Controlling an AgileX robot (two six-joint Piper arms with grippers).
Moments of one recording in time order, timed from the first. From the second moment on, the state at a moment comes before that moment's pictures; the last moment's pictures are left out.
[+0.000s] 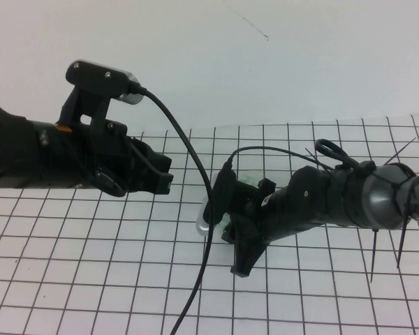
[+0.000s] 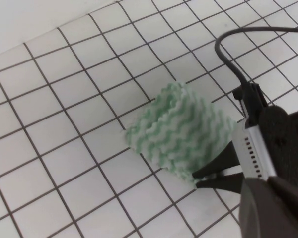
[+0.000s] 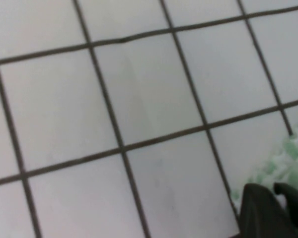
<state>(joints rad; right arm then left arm) 0.63 2.06 -1.25 0.59 0.21 -1.18 -0.42 1.39 -1.06 -0.70 0.51 0.64</state>
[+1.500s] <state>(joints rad) 0.61 2.16 -1.68 -0.14 0.49 -0.23 -0.42 1.39 -1.06 -0.60 0.50 0.55</state>
